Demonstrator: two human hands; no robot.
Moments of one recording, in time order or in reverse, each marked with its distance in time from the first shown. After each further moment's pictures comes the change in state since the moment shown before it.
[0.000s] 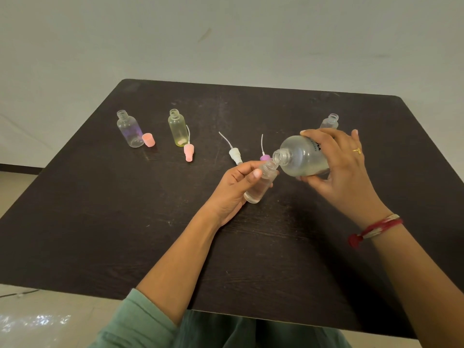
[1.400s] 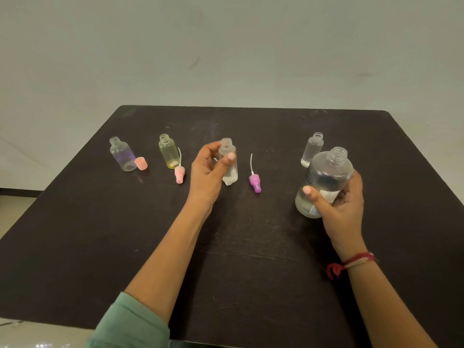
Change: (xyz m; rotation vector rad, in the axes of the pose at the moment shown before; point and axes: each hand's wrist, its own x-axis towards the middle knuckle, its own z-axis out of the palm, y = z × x) left_hand 0.046 0.030 -0.011 0.296 0.470 0.303; right_hand -0.037 0.025 0.029 0.822 0.395 0.473
